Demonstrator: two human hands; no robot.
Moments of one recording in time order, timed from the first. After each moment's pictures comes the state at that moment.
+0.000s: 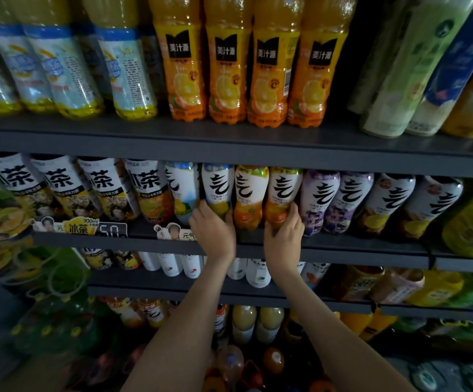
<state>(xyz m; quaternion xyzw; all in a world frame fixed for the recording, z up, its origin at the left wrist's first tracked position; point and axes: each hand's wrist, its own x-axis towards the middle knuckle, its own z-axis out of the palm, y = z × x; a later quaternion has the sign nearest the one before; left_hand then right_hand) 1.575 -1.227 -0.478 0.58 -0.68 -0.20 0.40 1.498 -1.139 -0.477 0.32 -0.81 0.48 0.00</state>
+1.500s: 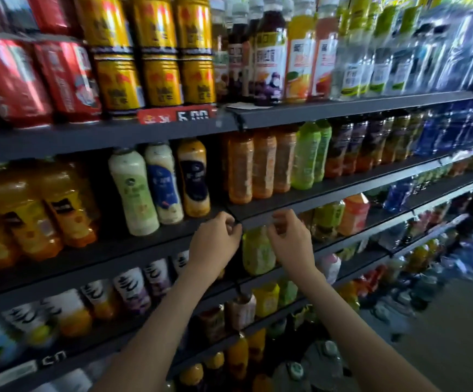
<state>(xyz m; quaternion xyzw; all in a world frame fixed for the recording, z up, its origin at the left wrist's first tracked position) 1.361 -0.949 -0.208 0.21 -0.92 -0.26 0.20 1.278 -0.814 -0.239 0.26 -0.83 0.48 0.11</state>
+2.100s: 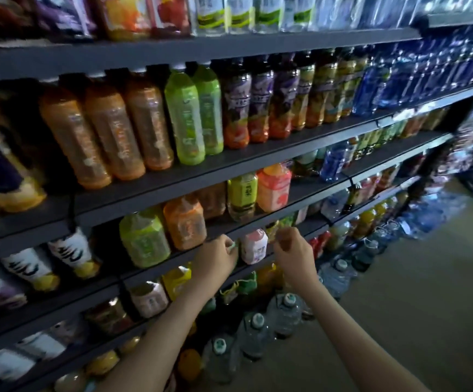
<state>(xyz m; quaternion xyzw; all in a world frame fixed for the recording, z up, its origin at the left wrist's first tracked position) 1.147 -0.737 -0.338 0.22 -0.93 -0.29 0.04 1.082 -0.576 -0.347 0.12 -0.88 0.46 -0.01</state>
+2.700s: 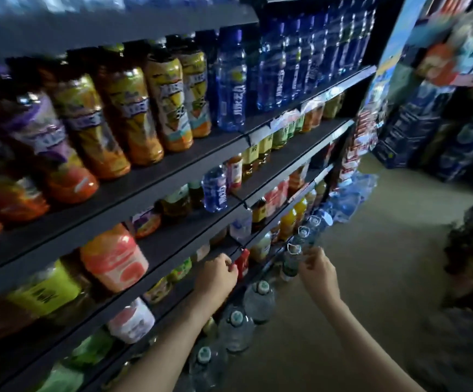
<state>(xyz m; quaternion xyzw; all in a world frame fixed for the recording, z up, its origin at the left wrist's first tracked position) 0.794 -0.493 -0.410 0.16 -0.94 -0.29 -0.04 0.774 -0.280 -0.403 -0.10 -0.90 0.43 0.01</state>
